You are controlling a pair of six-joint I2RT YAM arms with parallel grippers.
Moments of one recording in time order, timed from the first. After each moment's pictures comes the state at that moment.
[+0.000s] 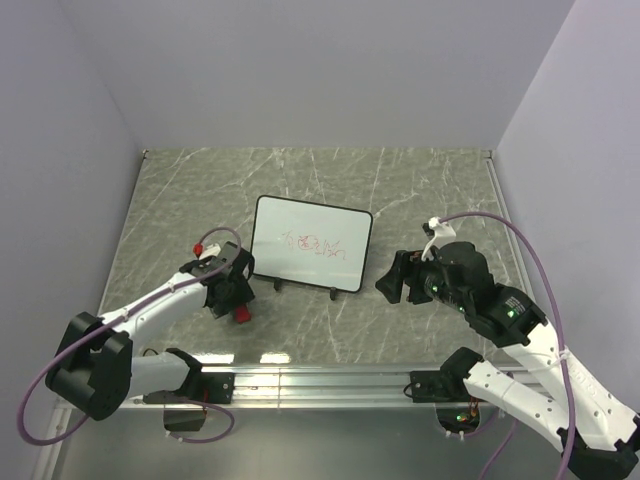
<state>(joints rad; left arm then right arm) -0.50 1.21 0.63 -0.68 -0.27 -1.00 0.67 0.69 0.88 -0.79 0.01 0.54</state>
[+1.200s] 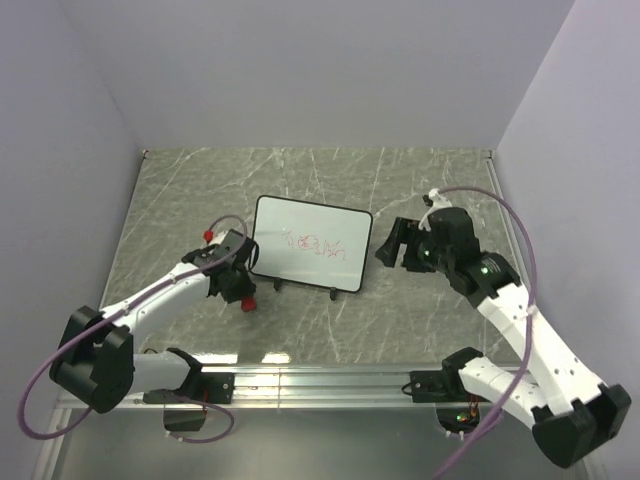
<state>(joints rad) -0.51 1.25 0.71 -0.67 -0.20 -0.92 0.43 0.90 0.92 -0.67 -0.10 0.54</state>
